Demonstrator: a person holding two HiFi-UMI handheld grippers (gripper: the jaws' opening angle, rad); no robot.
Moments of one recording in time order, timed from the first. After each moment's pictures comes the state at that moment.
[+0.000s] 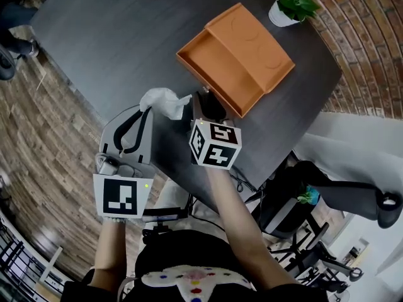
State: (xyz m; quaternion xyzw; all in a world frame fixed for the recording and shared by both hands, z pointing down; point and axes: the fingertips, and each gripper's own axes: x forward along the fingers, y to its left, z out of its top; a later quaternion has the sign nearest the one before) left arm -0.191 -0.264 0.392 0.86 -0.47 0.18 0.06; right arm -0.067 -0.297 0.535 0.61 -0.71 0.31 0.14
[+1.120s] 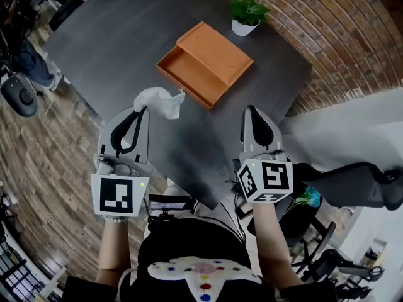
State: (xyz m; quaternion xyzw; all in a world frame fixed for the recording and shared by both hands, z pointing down) left arm -0.128 -0.192 0.276 0.87 -0.49 0.12 0.00; right arm 0.089 -0.183 0.318 0.64 -0.76 0.09 0.06
